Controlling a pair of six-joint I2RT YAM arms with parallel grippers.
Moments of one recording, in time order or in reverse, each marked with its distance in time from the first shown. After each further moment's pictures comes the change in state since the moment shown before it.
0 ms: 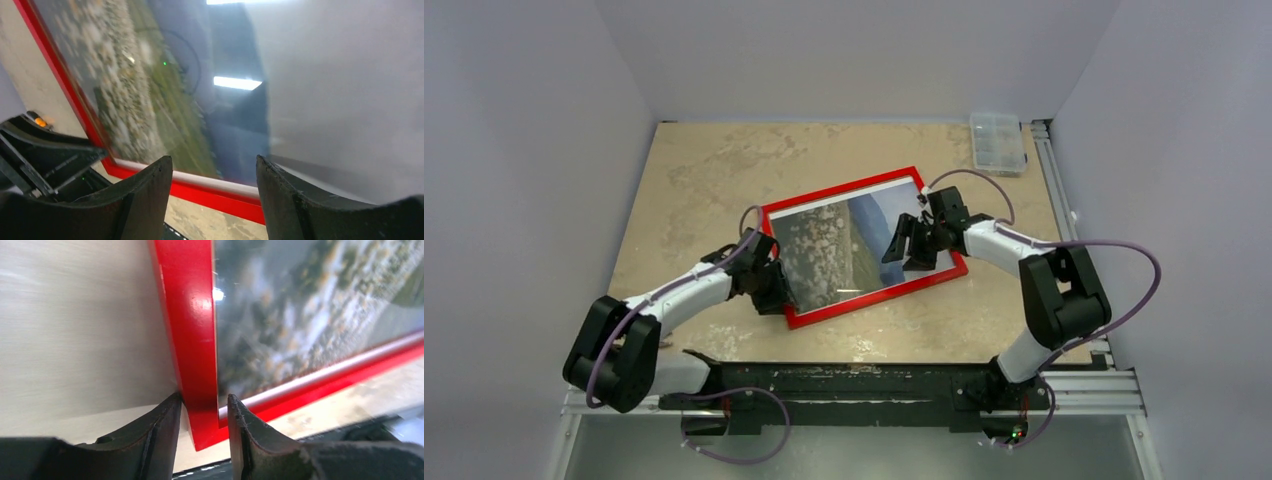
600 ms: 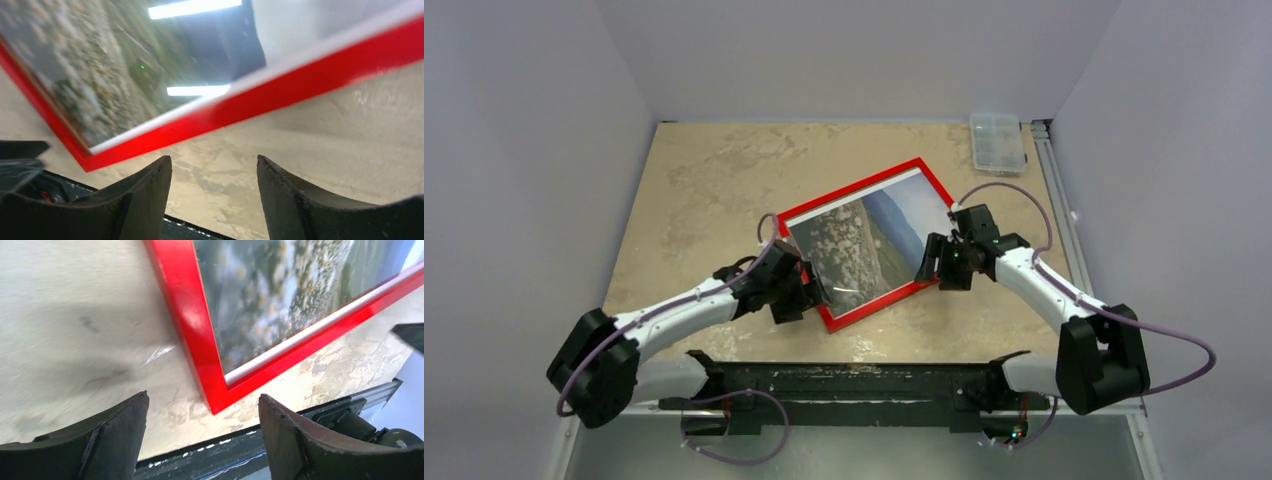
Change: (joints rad) left arm -0.303 -0.045 -0.016 0.192 -0.027 -0.283; right arm -0.054 -0.334 -0.096 -0.275 0.179 -0.114
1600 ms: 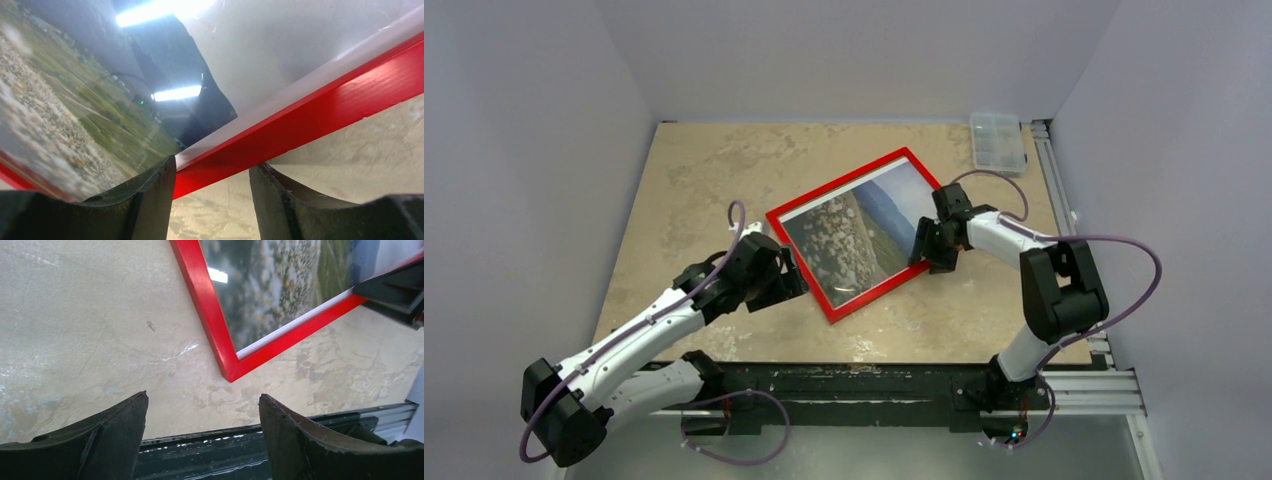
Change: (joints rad) left arm 0.000 -0.301 0.165 -0.388 -0.247 0.085; right arm 0.004 0.364 0.167 0.034 0.117 0.090
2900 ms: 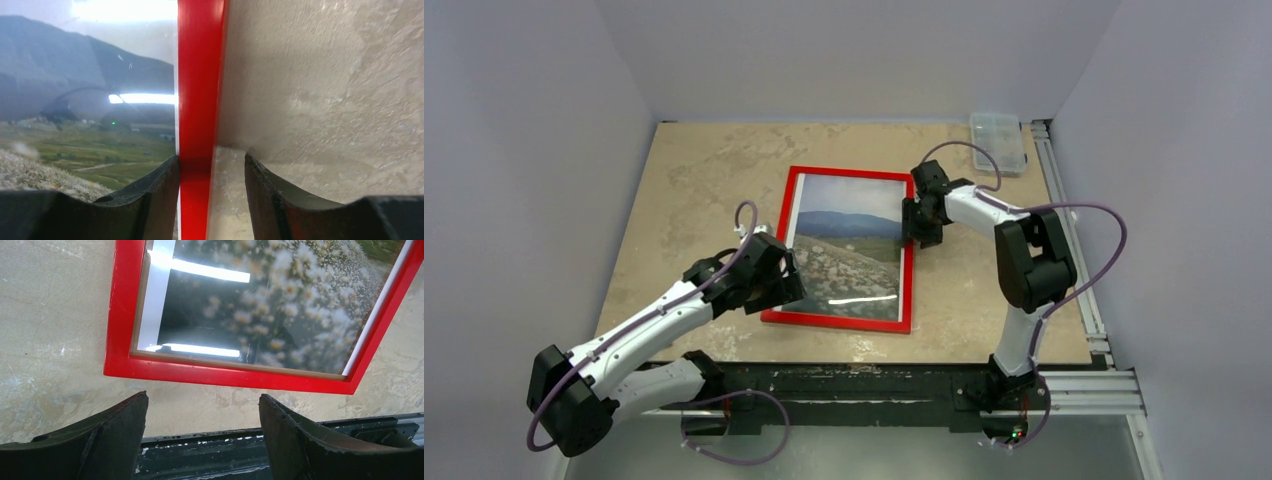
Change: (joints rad) left arm 0.000 0.065 0.010 -0.058 -0.021 0.044; right arm 0.051 0.267 0.356 -0.088 0.131 -0.188
